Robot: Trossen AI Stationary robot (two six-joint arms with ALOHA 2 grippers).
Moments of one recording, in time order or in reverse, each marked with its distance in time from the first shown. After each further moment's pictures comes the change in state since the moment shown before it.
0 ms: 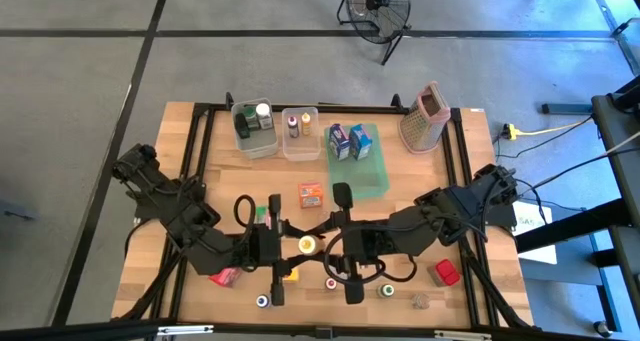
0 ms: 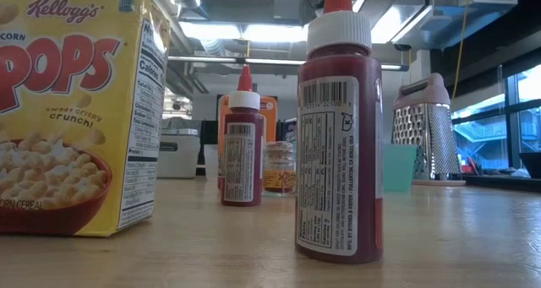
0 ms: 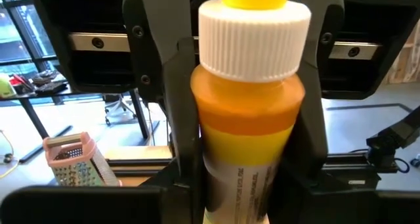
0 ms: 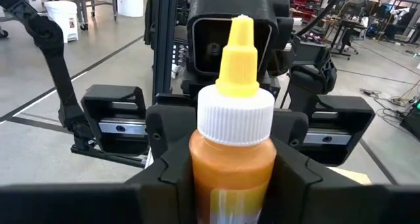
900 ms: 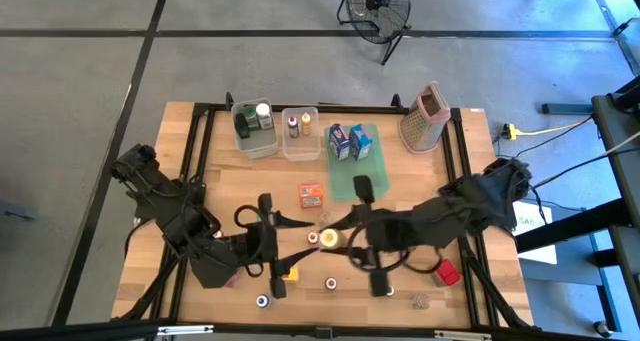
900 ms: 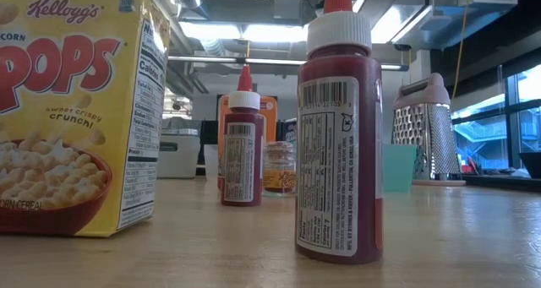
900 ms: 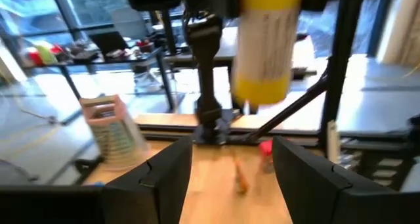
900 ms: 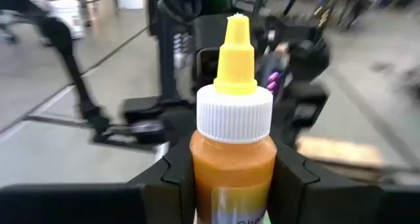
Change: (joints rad) left arm -0.036 -0.001 0.000 -0.205 -0.146 -0.153; right arm 0.021 -0.091 0.000 -0.167 -0.010 0.146
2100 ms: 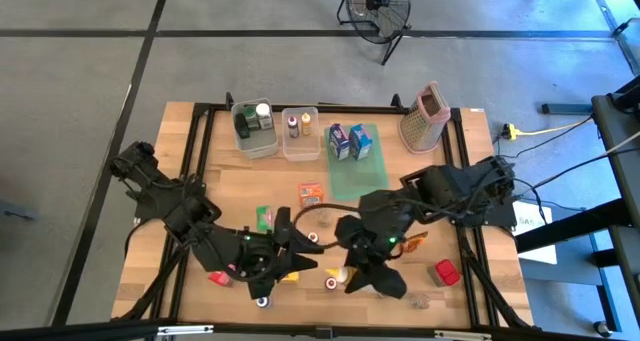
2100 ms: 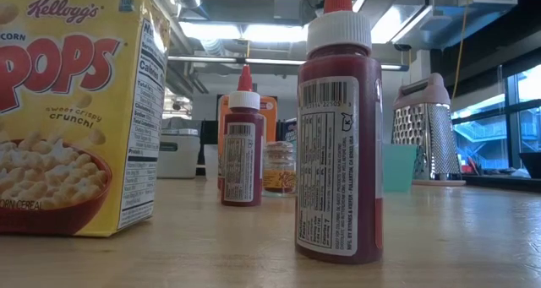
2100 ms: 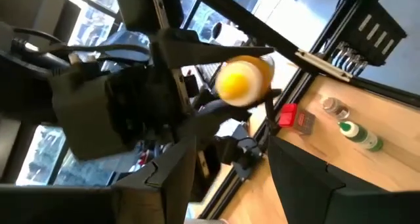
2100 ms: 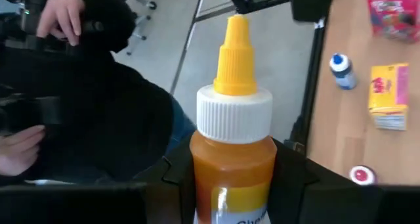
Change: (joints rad) left arm 0.047 -0.023 0.000 0.029 0.365 1.015; right arm -0.143 0.066 -0.005 -0.283 -0.834 0.522
